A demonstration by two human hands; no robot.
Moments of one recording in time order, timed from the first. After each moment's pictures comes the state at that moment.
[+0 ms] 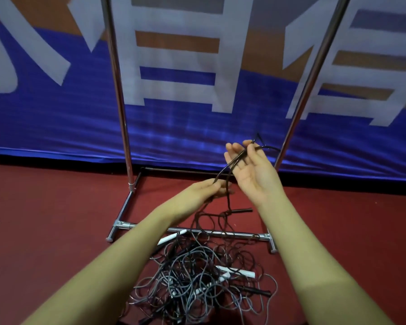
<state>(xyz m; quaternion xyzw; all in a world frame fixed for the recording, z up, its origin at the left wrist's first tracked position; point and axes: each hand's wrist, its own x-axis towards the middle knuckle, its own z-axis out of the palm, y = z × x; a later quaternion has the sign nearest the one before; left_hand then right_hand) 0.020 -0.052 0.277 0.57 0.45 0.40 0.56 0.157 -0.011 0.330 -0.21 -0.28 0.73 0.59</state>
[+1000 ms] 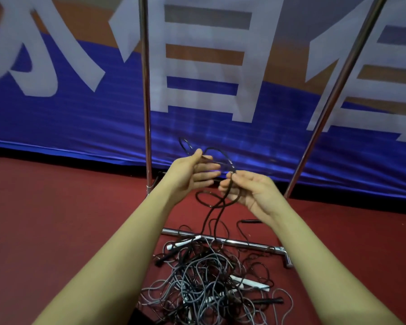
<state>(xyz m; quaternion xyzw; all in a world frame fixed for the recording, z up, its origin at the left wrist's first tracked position) -0.029 -0.048 0.318 0.34 0.45 0.58 0.58 0.141 -0.036 0.317 -0.31 -0.51 0.70 0.39</state>
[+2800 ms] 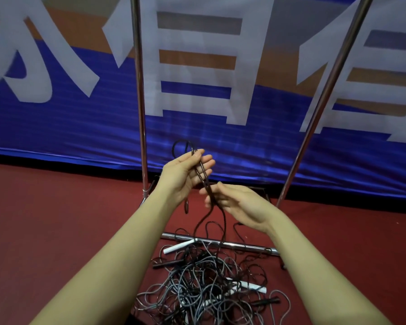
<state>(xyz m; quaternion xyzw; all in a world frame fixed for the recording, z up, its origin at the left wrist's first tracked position) -0.018 -0.052 0.325 0.26 0.35 0.70 0.57 0.141 -0.037 0.304 -0.28 -0.59 0.71 0.25</state>
